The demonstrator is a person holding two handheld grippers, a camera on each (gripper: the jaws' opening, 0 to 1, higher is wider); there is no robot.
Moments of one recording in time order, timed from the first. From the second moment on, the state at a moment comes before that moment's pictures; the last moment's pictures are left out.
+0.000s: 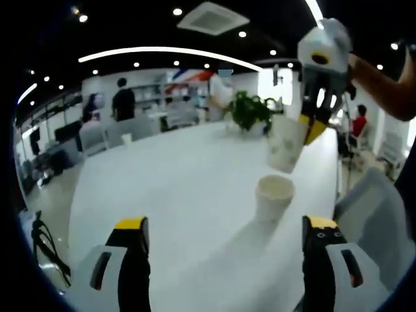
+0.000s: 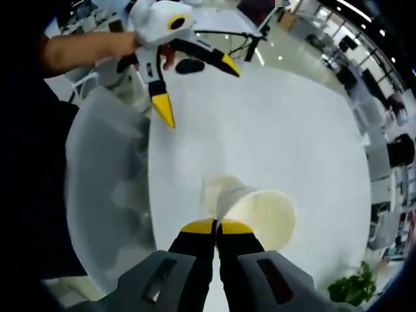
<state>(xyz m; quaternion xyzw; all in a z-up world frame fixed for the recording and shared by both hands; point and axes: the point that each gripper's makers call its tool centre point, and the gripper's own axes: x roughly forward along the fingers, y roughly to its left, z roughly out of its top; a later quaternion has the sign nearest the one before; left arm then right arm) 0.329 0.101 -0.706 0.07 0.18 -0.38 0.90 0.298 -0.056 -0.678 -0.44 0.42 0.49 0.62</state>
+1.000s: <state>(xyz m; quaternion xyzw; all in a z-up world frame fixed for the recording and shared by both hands) 0.330 0.111 -0.706 0.06 0.19 -0.37 0.91 0.292 -0.047 -0.712 -0.44 0.45 0.51 0.59</state>
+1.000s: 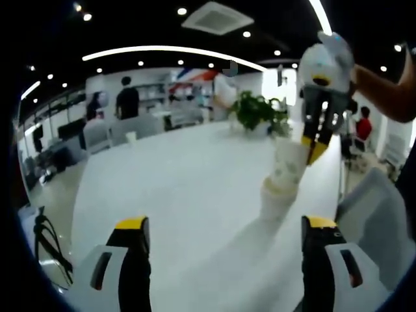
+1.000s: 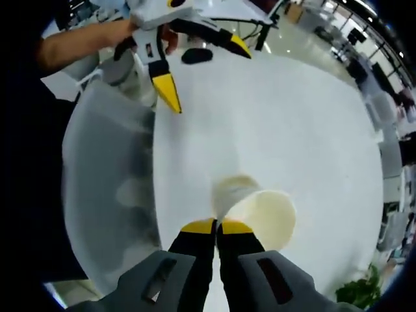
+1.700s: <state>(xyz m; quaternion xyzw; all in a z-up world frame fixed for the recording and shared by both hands) 0.331 0.115 -0.712 0.06 0.19 -0.36 0.91 0.298 -0.046 -0.746 -0.41 0.47 0.51 0.59</state>
